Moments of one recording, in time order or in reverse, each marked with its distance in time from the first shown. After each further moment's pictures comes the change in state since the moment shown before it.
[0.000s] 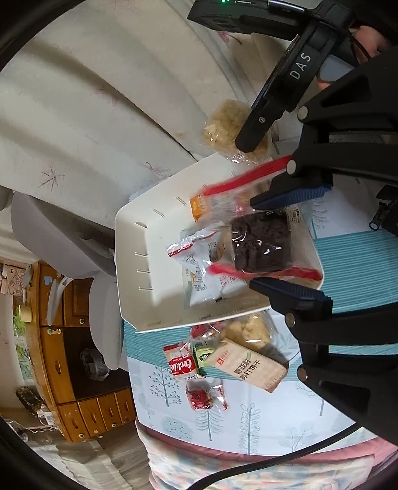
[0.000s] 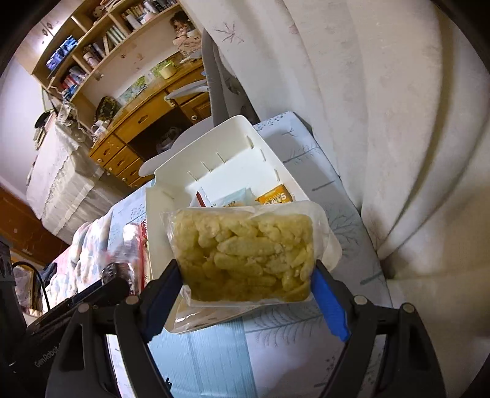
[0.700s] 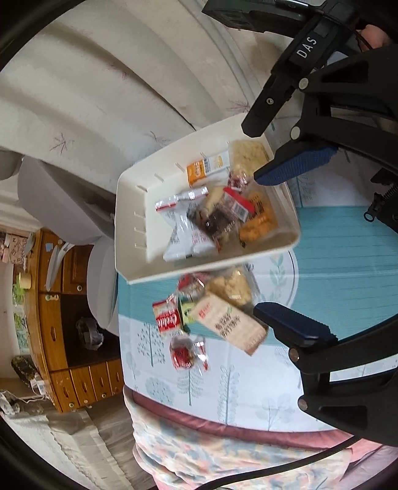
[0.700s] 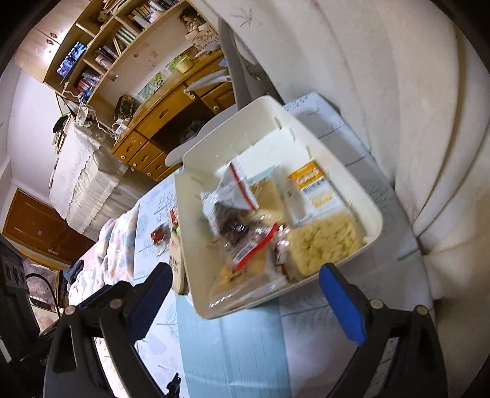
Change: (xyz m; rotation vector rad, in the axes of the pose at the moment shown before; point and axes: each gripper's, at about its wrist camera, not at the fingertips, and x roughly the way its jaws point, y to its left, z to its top) left arm -0.033 0.044 -0.027 -0.070 -0.011 0.109; right arm 0.009 0.026 -0.033 0.048 0.055 0.128
